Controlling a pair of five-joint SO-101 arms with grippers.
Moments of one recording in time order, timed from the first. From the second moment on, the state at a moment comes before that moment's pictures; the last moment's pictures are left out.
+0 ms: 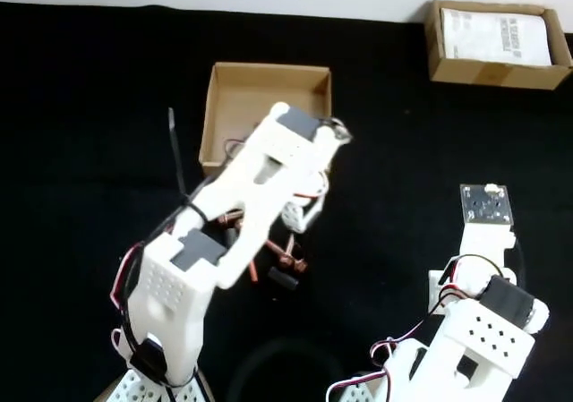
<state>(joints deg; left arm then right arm) 28.7 30.9 -20.4 99.5 3.0 26.4 -61.2 59.5 78.7 30.5</state>
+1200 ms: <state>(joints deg) 29.6 33.2 -23.9 99.5 6.6 26.4 -61.2 61.5 78.7 30.5</state>
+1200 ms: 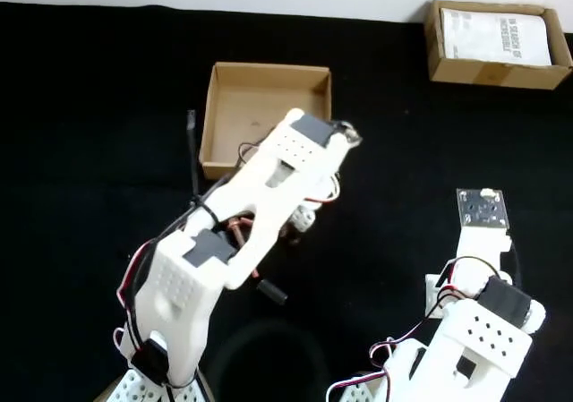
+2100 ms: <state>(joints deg) 42.2 21.1 -24.0 96.5 2.3 26.4 -61.2 62.6 77.4 30.5</state>
